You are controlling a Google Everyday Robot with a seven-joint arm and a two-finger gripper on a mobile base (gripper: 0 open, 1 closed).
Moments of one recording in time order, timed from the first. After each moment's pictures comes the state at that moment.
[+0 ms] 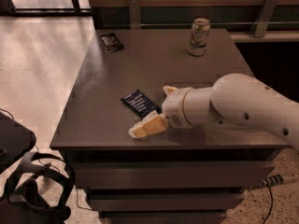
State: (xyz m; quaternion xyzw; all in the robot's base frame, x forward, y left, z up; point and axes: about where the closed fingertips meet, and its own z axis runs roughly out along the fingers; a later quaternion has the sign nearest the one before) arm 0.523 -0.009 0.804 -0.44 0.77 0.19 0.43
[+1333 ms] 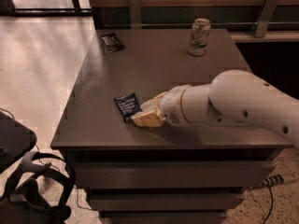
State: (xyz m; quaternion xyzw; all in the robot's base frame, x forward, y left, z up) arm 0.523 -0.008 0.812 -0.44 0.77 0.19 0.43
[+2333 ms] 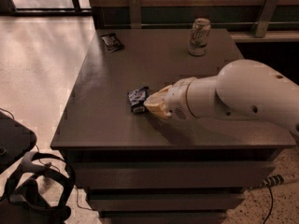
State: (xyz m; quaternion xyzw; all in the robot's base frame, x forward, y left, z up) arm 0.519 -0.015 0.838 -0.47 0.76 0.15 0.43
